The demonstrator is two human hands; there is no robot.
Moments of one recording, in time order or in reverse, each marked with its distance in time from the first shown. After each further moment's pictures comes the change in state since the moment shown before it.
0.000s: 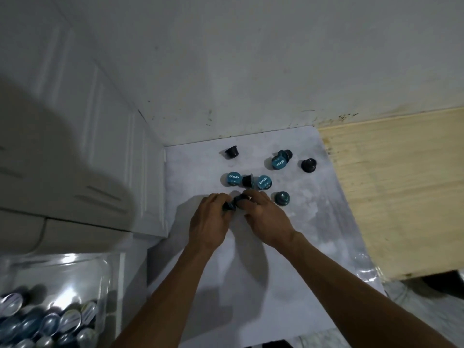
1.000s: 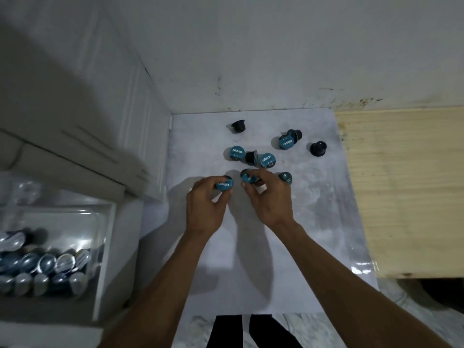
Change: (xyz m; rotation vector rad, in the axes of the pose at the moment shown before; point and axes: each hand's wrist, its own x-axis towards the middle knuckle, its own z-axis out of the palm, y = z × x) left_hand -0.039 0.016 0.018 -0.330 0.380 -0.070; right_hand -0.016 -0.001 -0.007 0.507 0.308 0.226
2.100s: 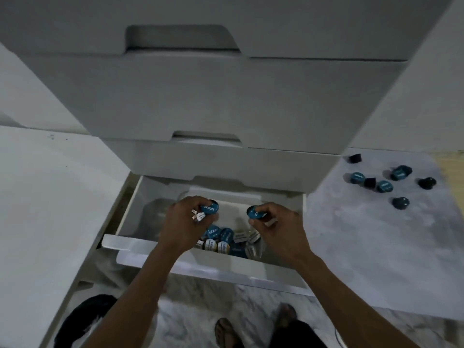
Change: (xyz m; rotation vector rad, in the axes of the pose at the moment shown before) left_hand -0.067 -0.087 -0.418 0.218 0.000 -0.074; right_hand -0.124 -0.274 0.182 0.053 -0.228 -0.106
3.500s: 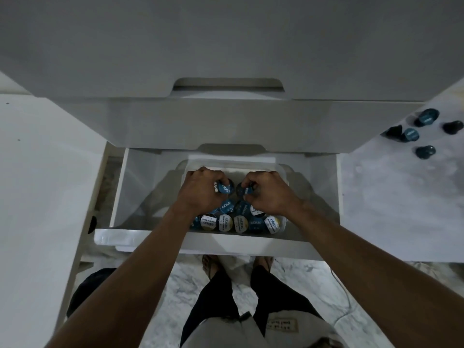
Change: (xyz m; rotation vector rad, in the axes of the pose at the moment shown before) left_hand 0.062 -0.068 0.037 0.256 -0.437 0.039; right_hand 0.055 0.024 0.084 -0.250 -0.410 0.108
